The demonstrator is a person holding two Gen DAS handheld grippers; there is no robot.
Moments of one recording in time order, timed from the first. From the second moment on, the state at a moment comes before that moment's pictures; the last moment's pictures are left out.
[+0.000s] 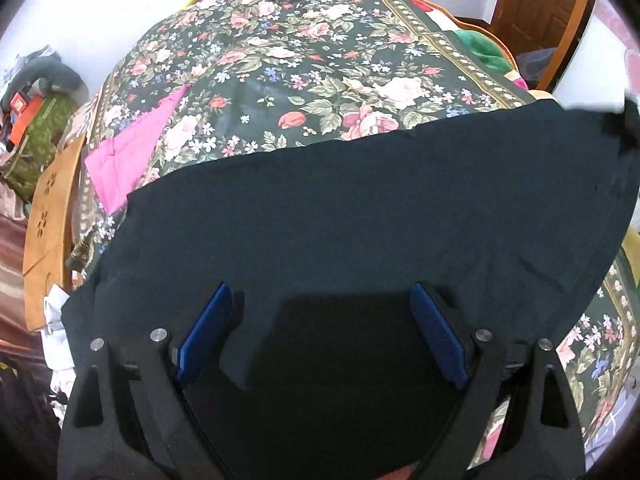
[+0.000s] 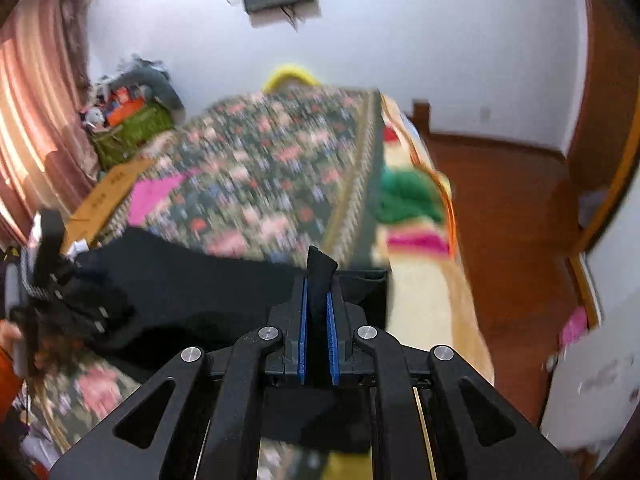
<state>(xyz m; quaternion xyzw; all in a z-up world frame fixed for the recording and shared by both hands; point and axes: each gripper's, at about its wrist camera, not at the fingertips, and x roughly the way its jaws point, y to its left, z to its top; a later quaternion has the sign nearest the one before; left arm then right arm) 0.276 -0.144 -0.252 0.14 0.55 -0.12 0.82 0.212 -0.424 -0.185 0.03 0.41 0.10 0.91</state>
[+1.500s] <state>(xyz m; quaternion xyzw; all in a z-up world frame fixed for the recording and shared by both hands) 0.279 0.190 -0.204 -0.05 0.47 0.08 0.88 0.270 -0.174 -0.170 -0.09 0.39 0.25 0.88</state>
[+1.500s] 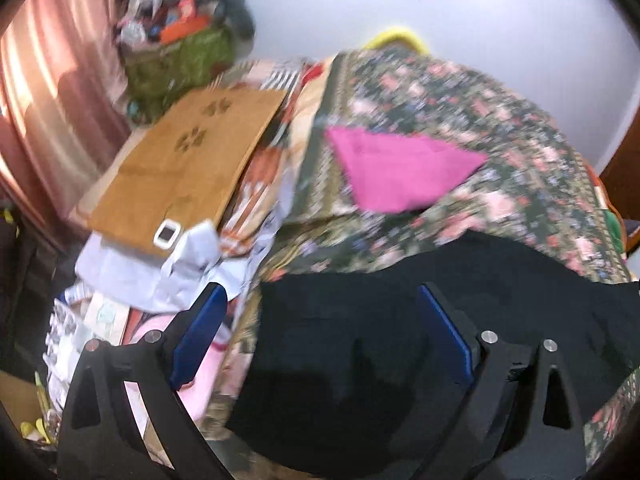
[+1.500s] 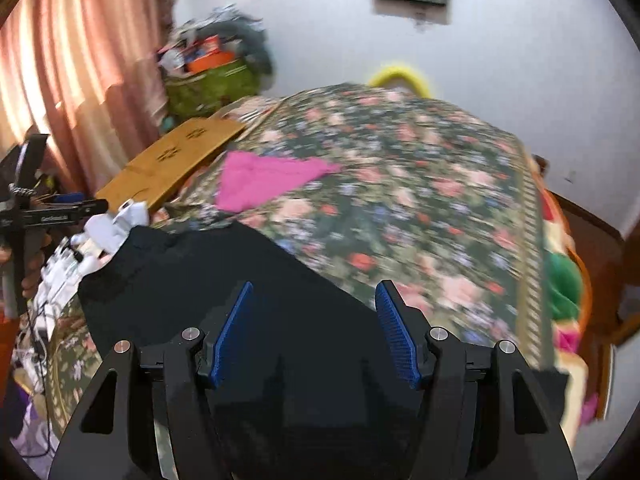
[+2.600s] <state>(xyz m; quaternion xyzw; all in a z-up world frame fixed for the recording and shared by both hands) 0.320 0.228 -0.312 -0.05 0.55 0.07 0.83 0.384 0.001 -0.289 -0.21 0.49 0.30 0.79</state>
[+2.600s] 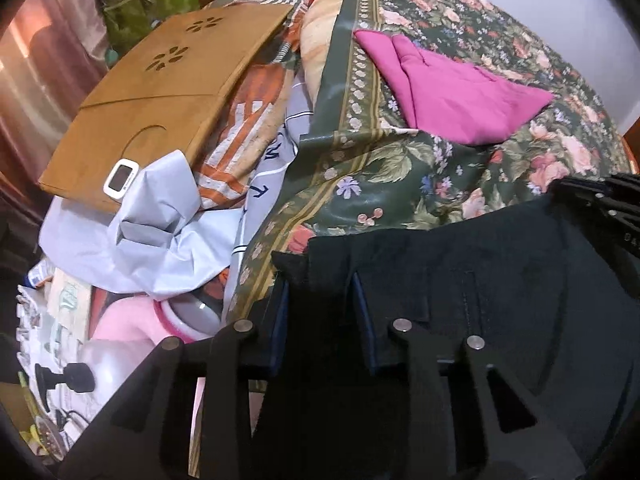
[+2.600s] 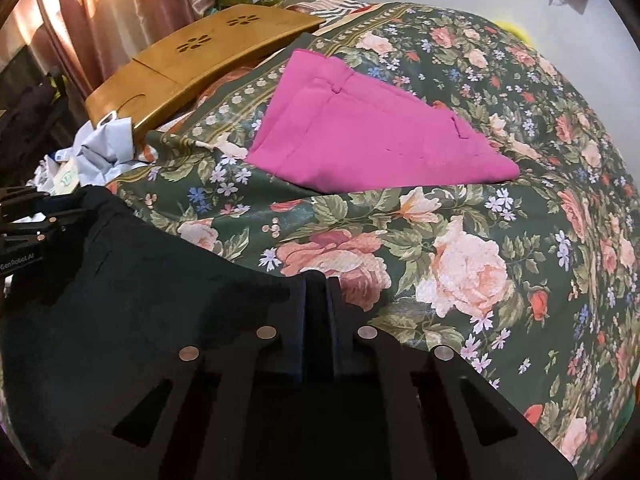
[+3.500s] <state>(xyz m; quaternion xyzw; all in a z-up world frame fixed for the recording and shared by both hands) 0.190 0.211 -0.242 -0.17 0.53 0.06 0.83 0.208 -0.130 -0.189 -0.17 0.39 0.30 0.85</state>
